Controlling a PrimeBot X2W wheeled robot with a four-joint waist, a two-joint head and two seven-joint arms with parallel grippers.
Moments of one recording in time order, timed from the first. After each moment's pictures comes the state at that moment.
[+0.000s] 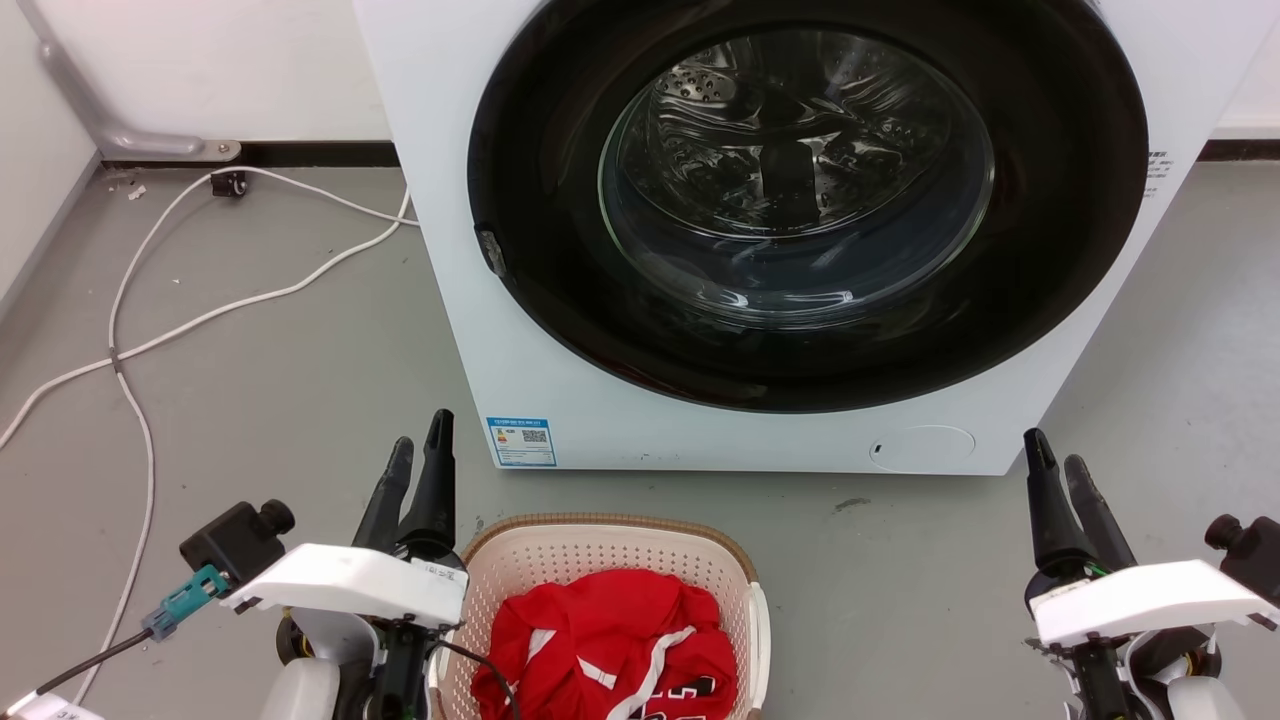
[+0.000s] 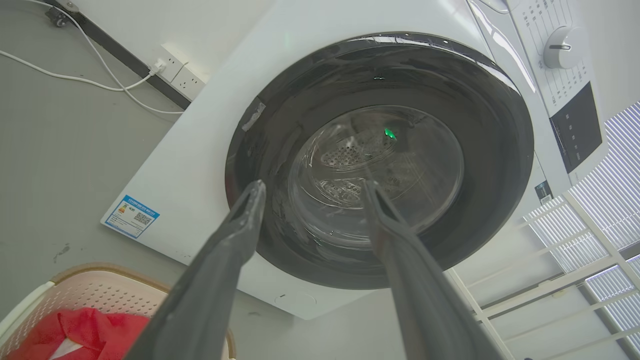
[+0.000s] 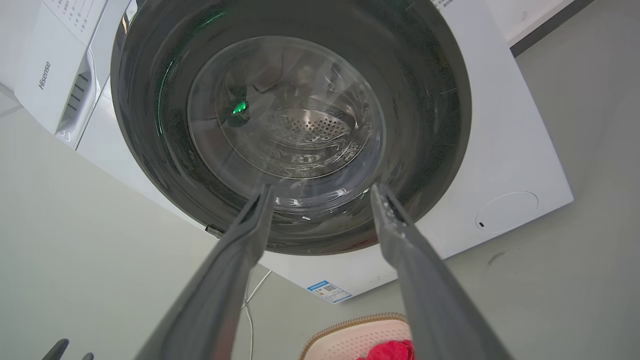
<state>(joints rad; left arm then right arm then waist) -0.15 0.05 -0.06 0.20 -0.90 -0.11 -0.08 -0.09 -0.05 -0.04 0.20 0.80 0.13 -0.08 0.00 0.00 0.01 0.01</state>
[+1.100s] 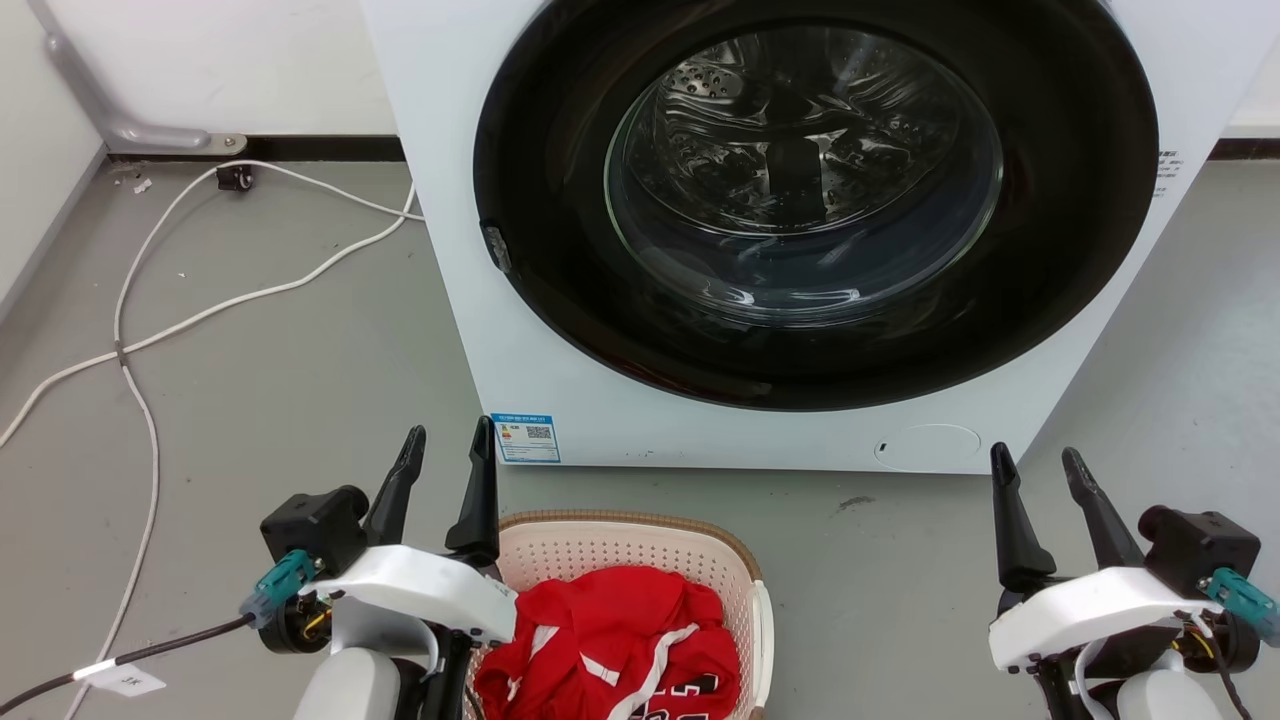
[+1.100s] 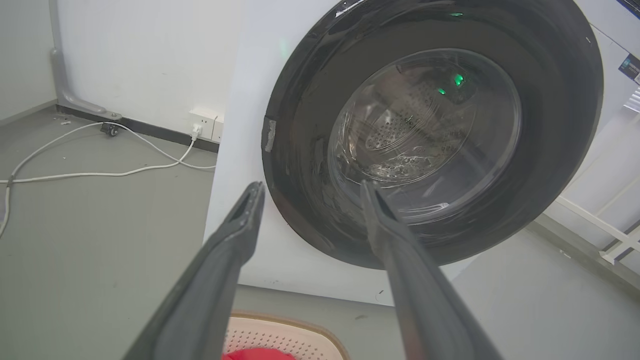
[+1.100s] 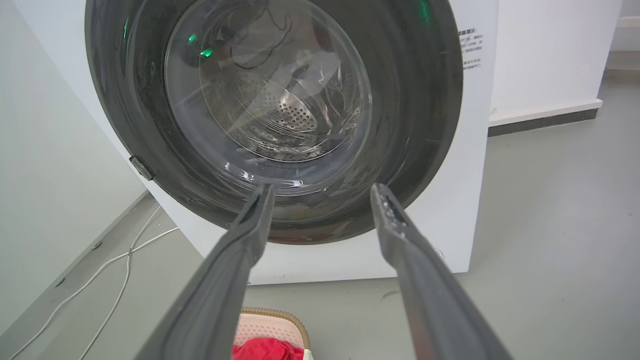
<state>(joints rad) -0.17 0.05 -0.12 0.25 -0.44 -0.07 -0.17 -0.10 -0.05 -0.02 0.25 0.29 0.13 -0.17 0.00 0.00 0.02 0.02</state>
